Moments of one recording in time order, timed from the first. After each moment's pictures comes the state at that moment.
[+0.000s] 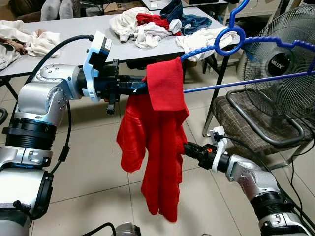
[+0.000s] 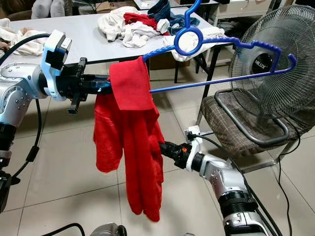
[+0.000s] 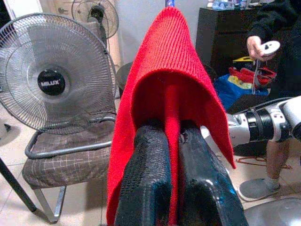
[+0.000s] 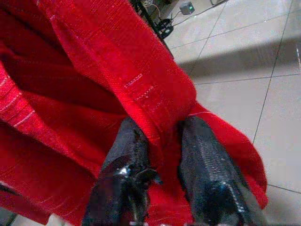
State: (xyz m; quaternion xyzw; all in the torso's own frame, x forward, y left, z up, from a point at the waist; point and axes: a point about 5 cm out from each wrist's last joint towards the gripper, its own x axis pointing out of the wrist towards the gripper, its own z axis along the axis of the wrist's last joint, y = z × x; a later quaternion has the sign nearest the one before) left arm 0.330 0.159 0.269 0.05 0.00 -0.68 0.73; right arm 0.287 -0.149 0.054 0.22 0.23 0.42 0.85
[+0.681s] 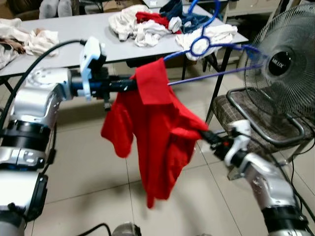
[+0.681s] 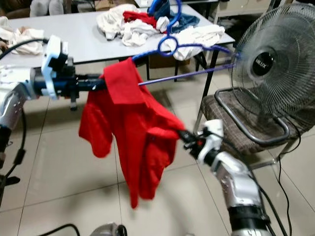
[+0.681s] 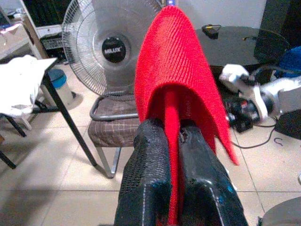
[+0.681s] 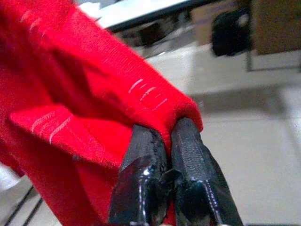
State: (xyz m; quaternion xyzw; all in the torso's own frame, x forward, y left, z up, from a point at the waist) left arm 0.343 0.187 0.250 0.11 0.02 -0.58 0.81; right arm 0.287 -0.185 0.084 0.13 0.11 0.26 0.95
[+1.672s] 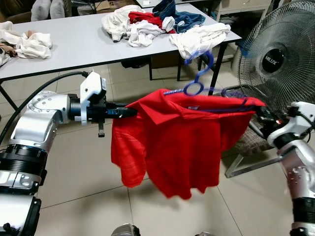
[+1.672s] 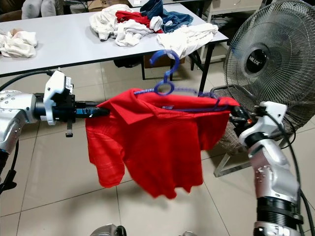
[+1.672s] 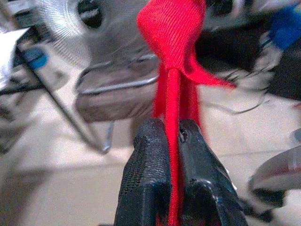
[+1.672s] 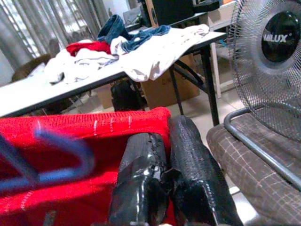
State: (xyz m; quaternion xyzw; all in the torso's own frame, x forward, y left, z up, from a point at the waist) left arm 0.328 0.199 0.204 0.19 0.06 -0.57 0.80; right arm 0.295 -0.274 0.138 0.13 0.01 0.04 0.99
